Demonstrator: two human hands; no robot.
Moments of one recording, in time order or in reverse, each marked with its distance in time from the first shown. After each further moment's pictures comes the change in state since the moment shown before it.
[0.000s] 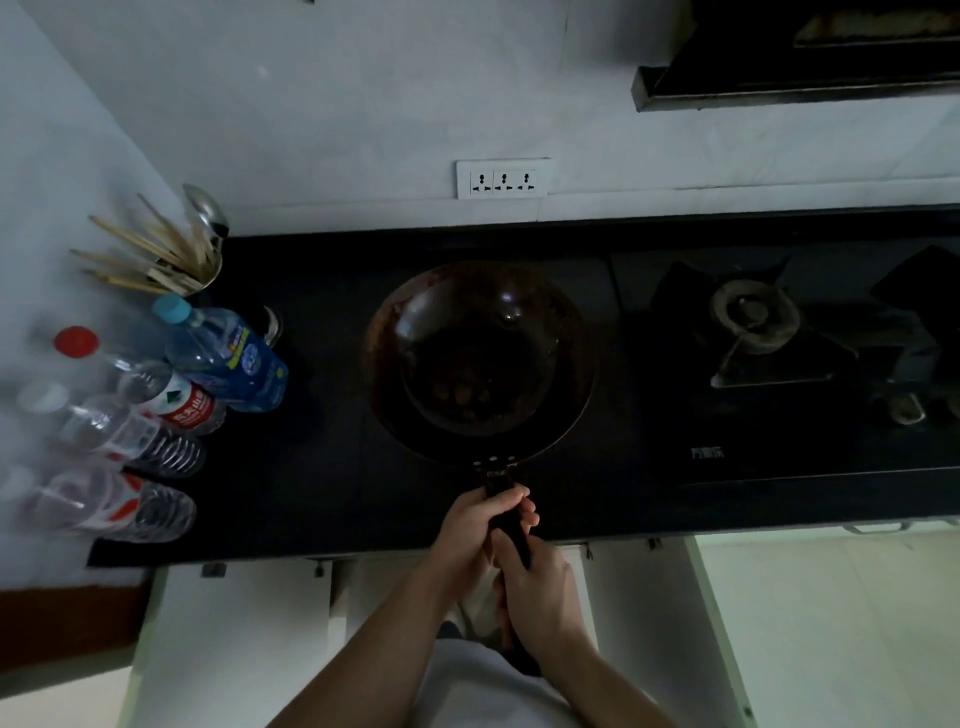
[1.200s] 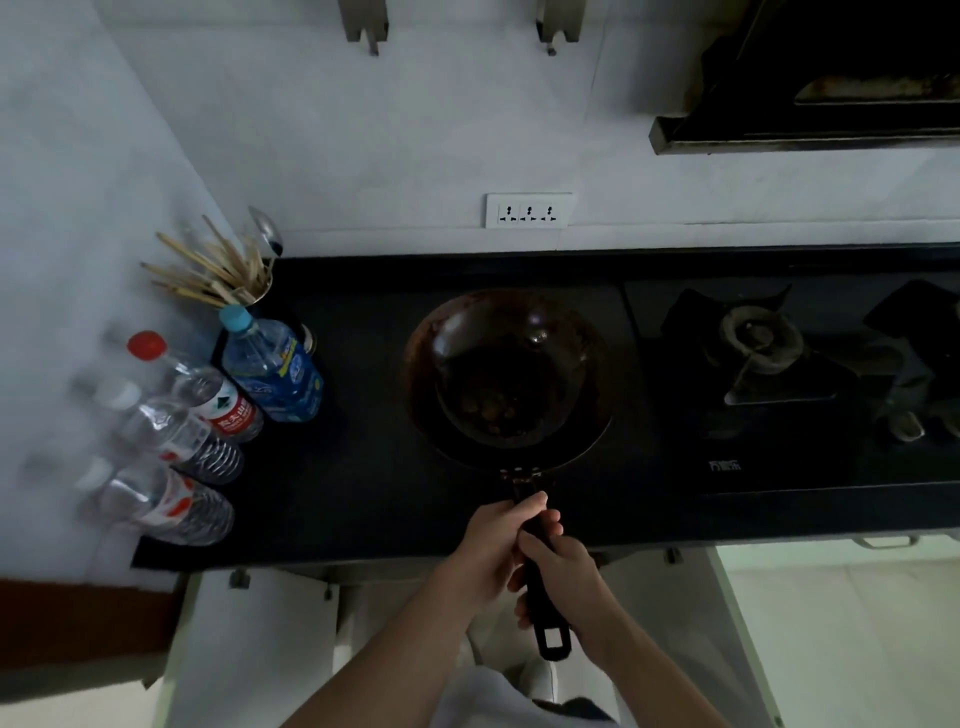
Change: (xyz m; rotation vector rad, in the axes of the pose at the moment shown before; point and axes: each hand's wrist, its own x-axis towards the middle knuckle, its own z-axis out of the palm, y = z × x) left_hand -0.020 0.010 -0.019 0.117 0.025 -0.087; right_hand 0.000 -0.017 0.007 0.142 -0.183 0.158
